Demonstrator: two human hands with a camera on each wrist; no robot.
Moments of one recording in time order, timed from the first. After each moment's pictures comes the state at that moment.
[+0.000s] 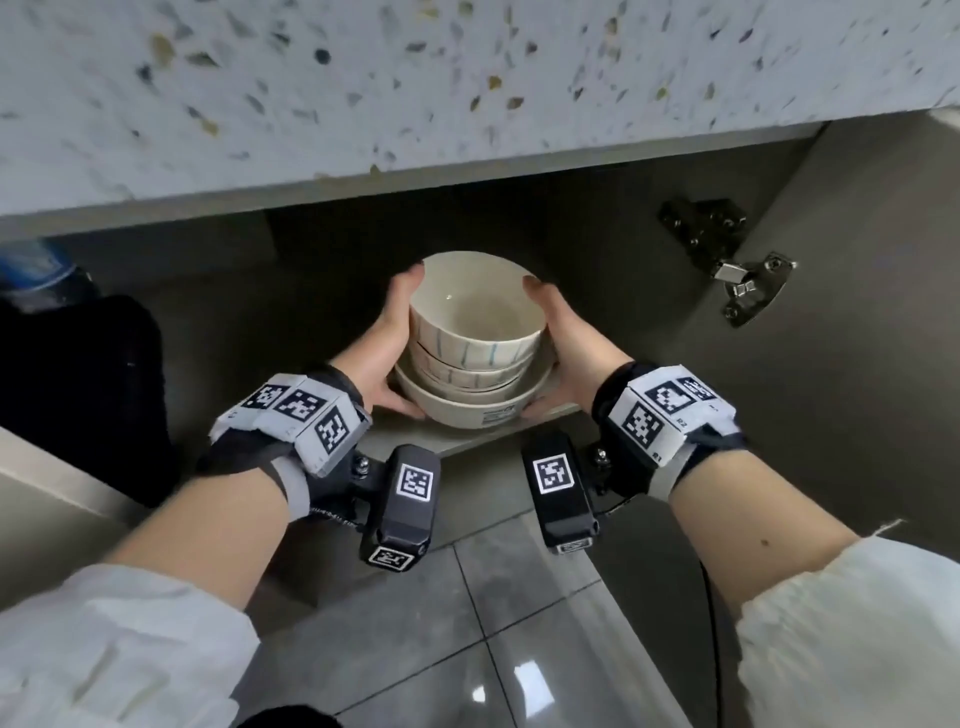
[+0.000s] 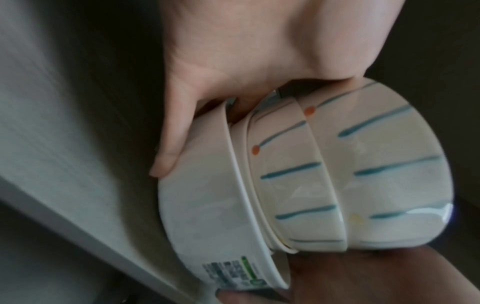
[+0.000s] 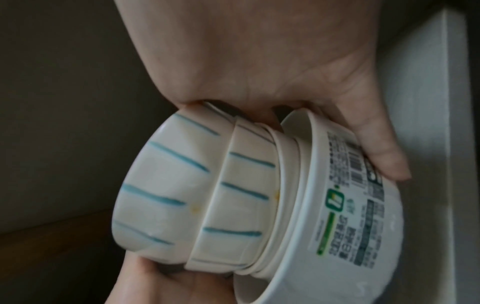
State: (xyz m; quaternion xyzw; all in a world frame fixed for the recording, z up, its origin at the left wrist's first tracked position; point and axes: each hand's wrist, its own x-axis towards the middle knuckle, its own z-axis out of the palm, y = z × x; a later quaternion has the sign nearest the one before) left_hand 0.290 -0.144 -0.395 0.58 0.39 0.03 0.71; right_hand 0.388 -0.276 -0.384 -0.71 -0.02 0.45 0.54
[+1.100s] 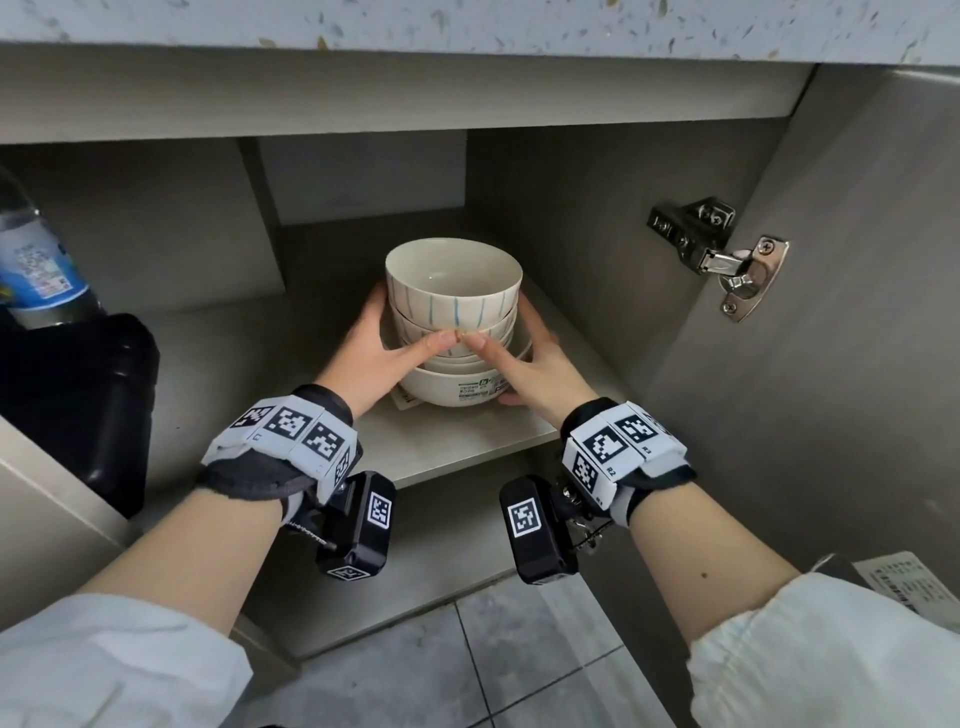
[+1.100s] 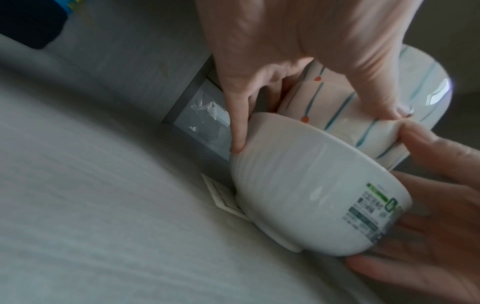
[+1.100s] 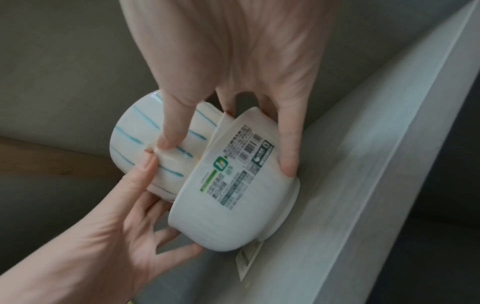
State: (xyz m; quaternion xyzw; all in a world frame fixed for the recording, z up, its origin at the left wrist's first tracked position) left_hand 0.290 -0.133 -0.436 0.80 0.22 0.23 0.52; right_hand 0.398 -0.267 -0.453 -0.75 -0.28 0.24 0.55
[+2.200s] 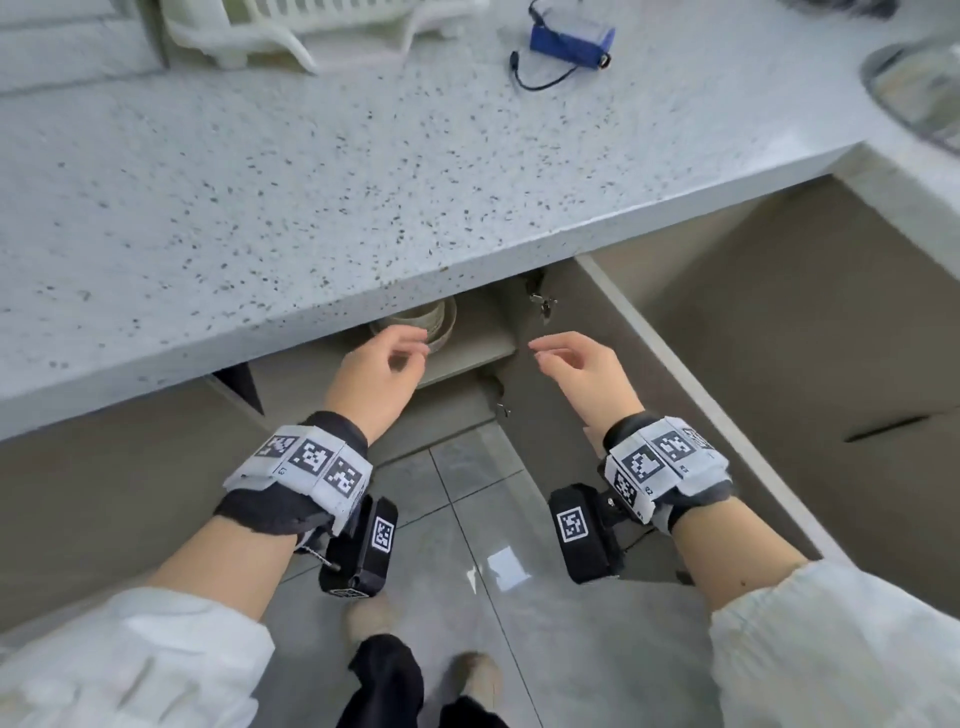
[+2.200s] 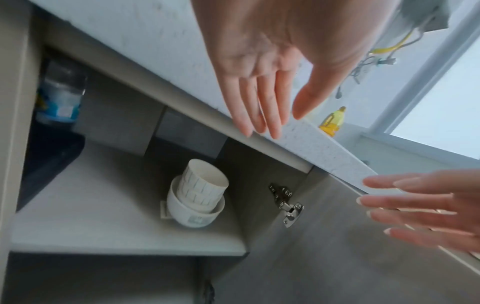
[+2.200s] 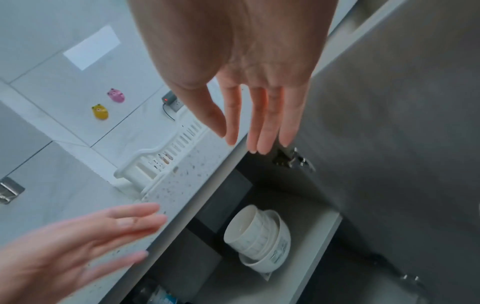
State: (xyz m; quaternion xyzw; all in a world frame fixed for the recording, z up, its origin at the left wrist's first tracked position) left_hand 0.181 -0.280 -0.181 0.85 0.28 0.10 0.44; right_hand 0.299 -0.455 -0.176 -0.84 -0.14 0.25 0.47
